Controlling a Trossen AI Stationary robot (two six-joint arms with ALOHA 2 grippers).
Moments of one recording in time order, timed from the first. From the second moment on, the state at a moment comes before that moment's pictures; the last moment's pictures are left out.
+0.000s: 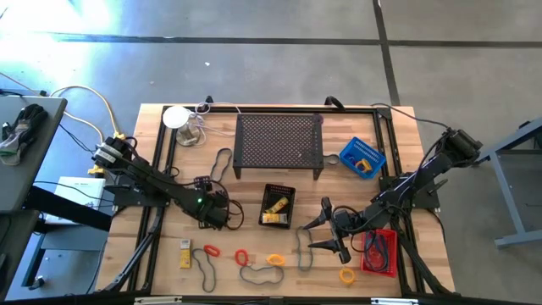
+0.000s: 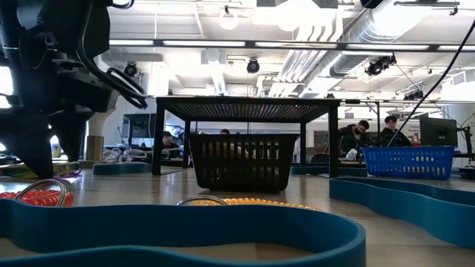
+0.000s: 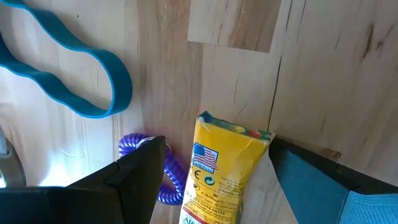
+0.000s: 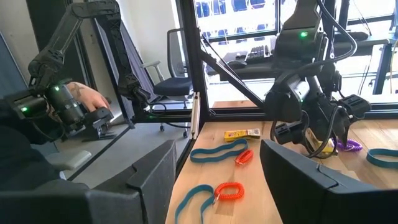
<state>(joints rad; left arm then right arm) -0.44 1.56 0.80 -0.87 -0.35 -0.61 0.63 1.35 0.60 0.74 0.36 0.18</state>
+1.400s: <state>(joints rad) -0.45 1.53 0.82 -0.86 -0.35 -0.60 0.63 1.35 0.60 0.71 0.37 0.18</state>
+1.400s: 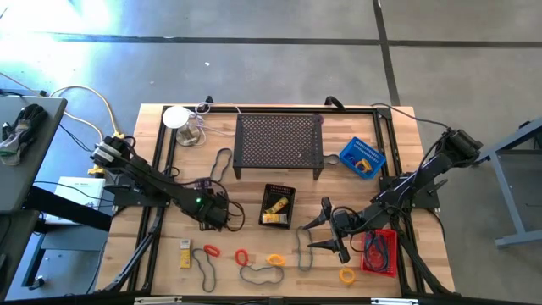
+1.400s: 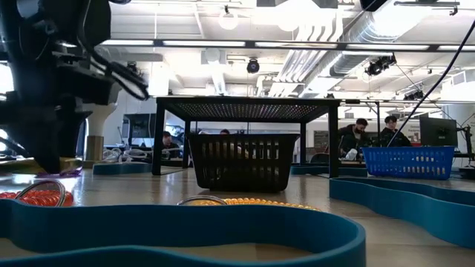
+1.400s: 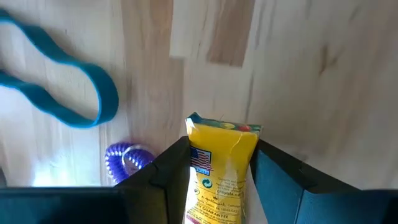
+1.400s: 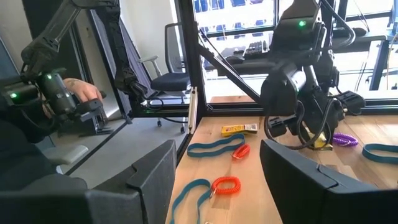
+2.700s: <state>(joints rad) -0.61 1.36 1.00 0.17 -0.32 -0.13 0.63 1.35 0.60 0.69 0.25 0.18</state>
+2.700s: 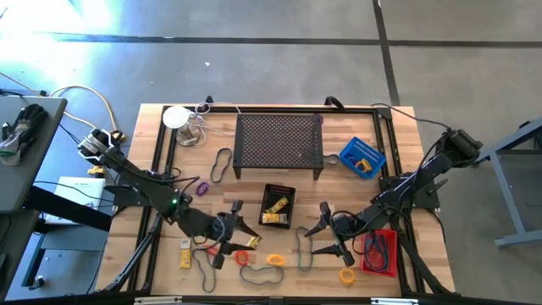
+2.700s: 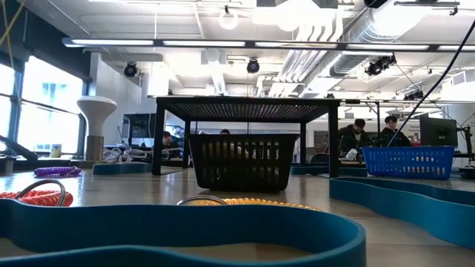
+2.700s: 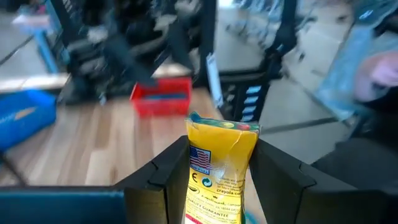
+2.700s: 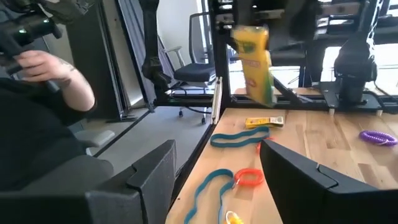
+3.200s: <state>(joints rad) -0.61 1.55 1.00 0.67 -0.26 0.09 0.54 1.54 0.60 1.00 0.16 0.19</state>
